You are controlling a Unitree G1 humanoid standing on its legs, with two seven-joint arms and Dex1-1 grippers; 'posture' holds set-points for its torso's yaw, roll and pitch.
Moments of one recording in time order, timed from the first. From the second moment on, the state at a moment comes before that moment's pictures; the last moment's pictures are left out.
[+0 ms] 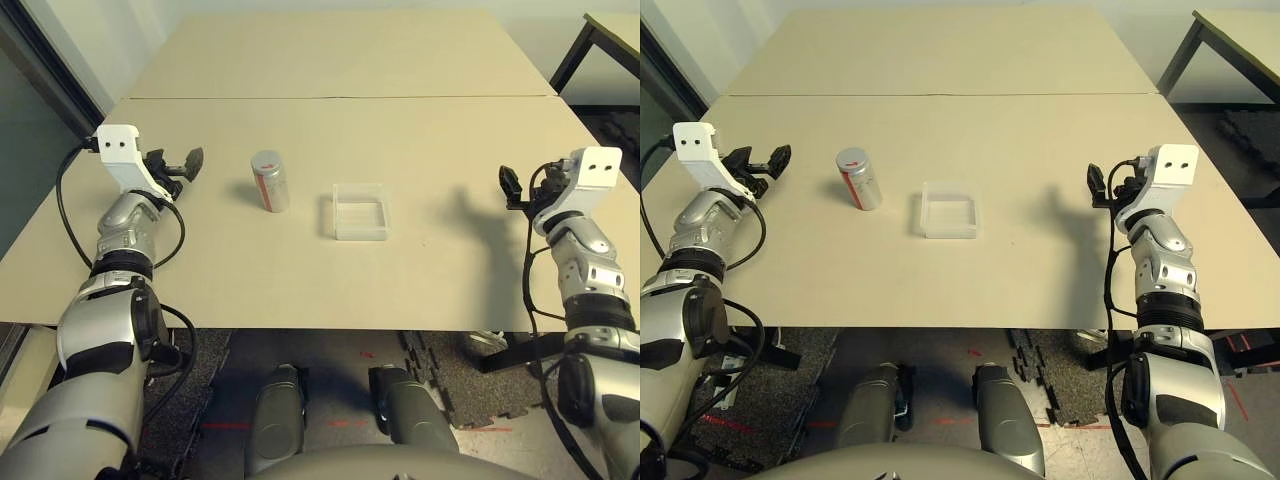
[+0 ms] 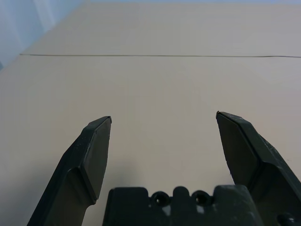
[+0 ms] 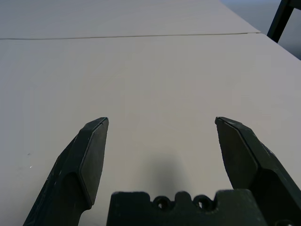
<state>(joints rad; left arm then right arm) -0.88 0.59 0.35 1.23 -0.23 -0.20 -0.53 -0.55 -0.47 -0.33 0.68 0.26 0.00 0.34</state>
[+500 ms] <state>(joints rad) -0.89 0.57 0.33 1.22 -0.23 -0.19 -0.62 -0.54 -0.47 -0.33 0.62 0.26 0.03 0.35</state>
